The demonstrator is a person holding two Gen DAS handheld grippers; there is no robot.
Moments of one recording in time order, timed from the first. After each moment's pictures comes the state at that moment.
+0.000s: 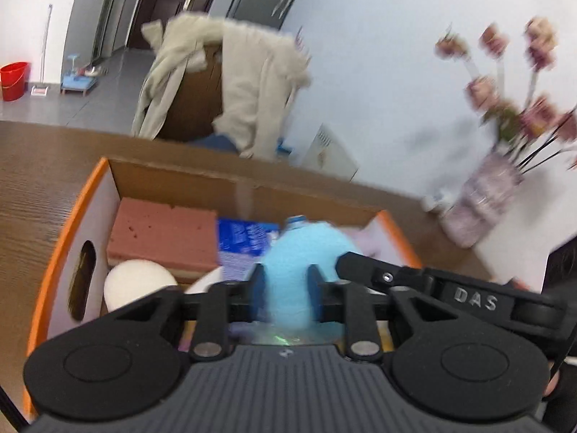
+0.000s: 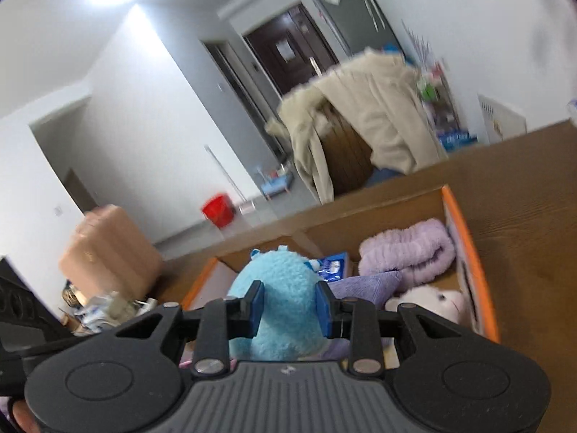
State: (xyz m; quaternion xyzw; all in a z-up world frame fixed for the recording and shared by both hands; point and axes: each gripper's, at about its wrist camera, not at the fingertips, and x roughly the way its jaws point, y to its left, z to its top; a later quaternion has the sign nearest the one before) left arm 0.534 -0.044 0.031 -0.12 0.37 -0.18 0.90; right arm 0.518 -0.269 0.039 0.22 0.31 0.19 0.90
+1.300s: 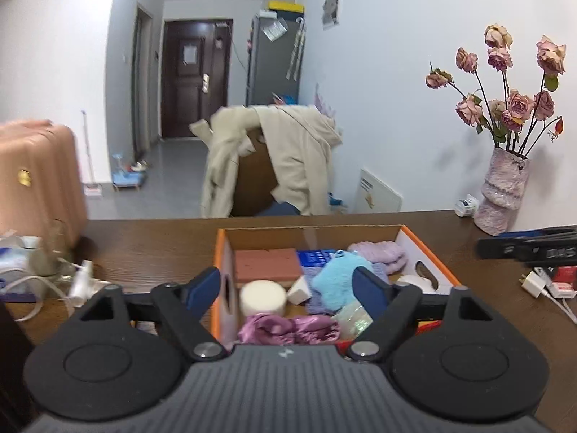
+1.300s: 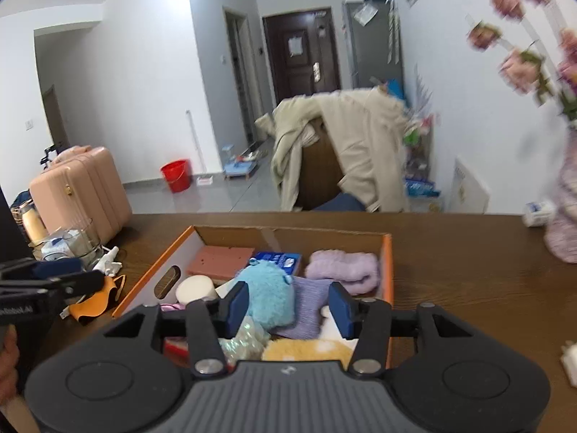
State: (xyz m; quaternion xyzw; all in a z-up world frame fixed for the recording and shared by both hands) left arm 0.378 0.037 0.122 -0.01 0.24 -0.10 0.97; right arm 0.433 -0.251 0.126 0.04 0.29 0.13 0.95
